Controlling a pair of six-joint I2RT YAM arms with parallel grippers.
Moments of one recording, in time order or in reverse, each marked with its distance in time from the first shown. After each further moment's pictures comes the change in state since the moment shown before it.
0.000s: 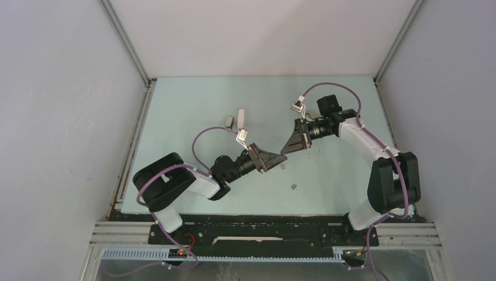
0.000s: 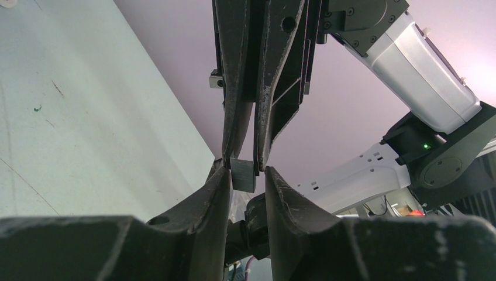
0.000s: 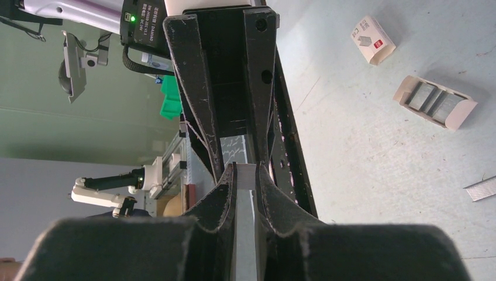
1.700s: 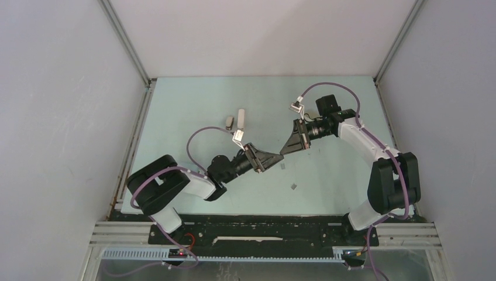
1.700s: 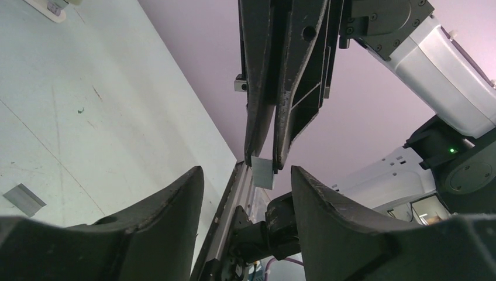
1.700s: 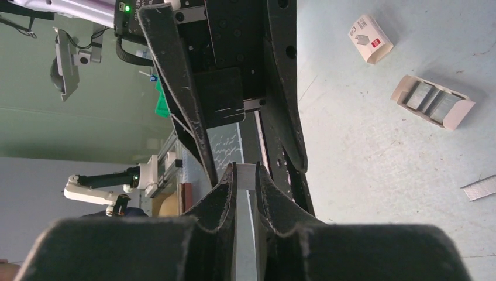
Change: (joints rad) left arm 0.024 -0.063 -0.039 -0.068 -0.023 0.067; right arm 0.013 -0.003 0.003 -0.003 0.024 -0.003
